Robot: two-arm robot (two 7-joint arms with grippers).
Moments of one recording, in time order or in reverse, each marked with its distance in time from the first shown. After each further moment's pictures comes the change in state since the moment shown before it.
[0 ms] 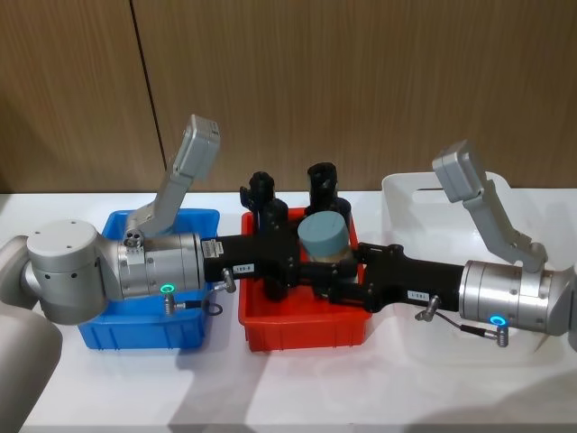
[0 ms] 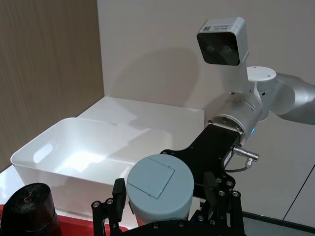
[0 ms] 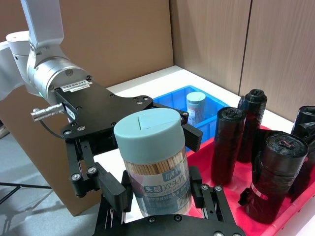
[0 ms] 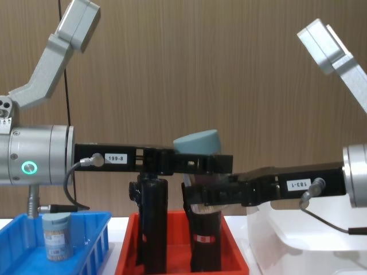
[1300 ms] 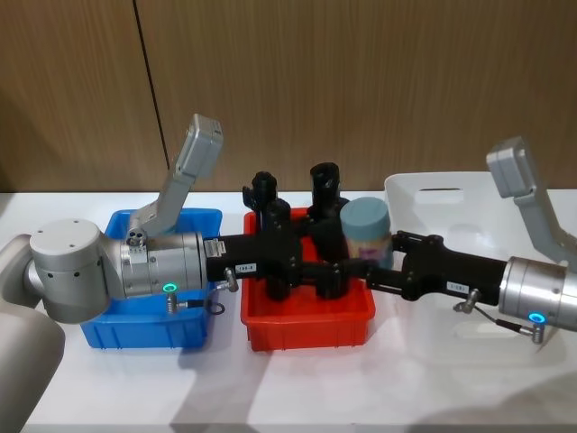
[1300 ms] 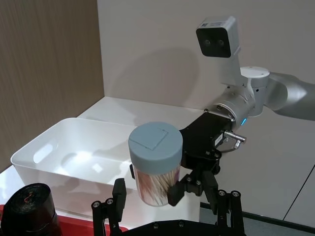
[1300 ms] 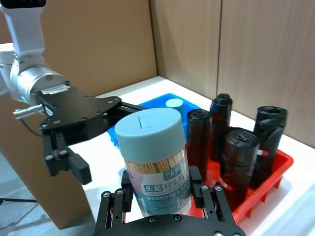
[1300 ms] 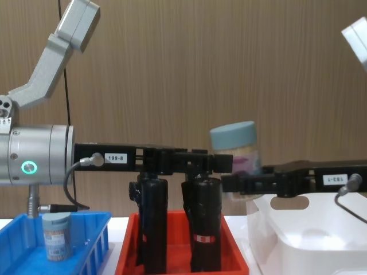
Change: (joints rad) left arm 0.000 0.000 0.000 0.000 -0.001 0.000 0.000; right arm -0.017 0.064 0.032 0.016 0.072 -0.079 -0.014
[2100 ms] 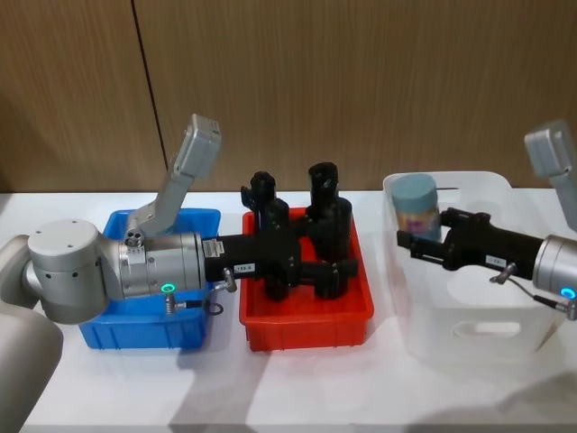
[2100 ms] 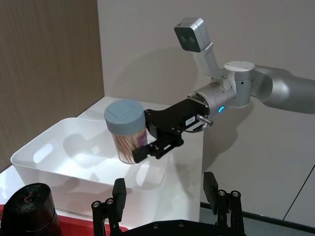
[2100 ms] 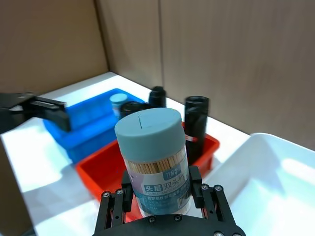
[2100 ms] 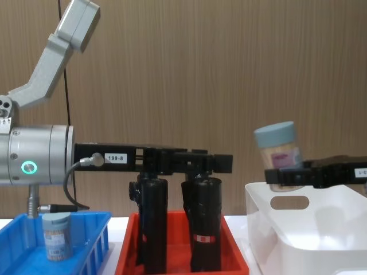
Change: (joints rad) left arm 0.000 0.000 0.000 0.000 0.000 0.000 0.000; right arm 0.047 0.028 0.044 0.098 -0.026 -0.024 -0.077
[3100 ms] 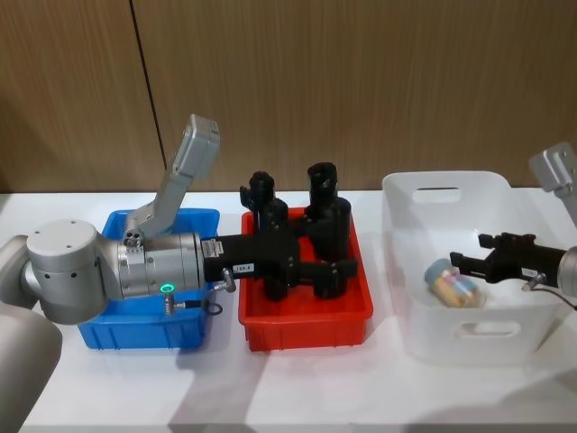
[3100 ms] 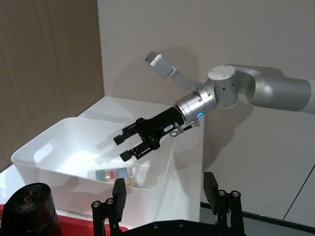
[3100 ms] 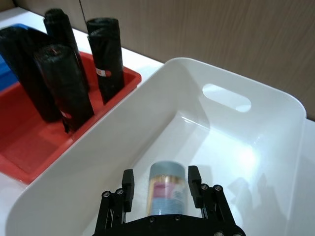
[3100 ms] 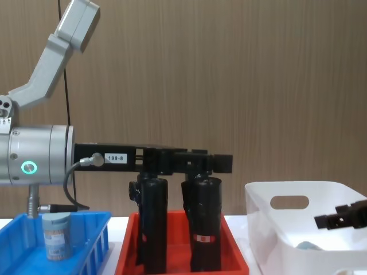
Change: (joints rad) left arm 0.000 0.000 0.000 0.000 0.000 0.000 0.000; right arm 0.073 -0.003 0.004 0.187 -0.164 0.106 -0.117
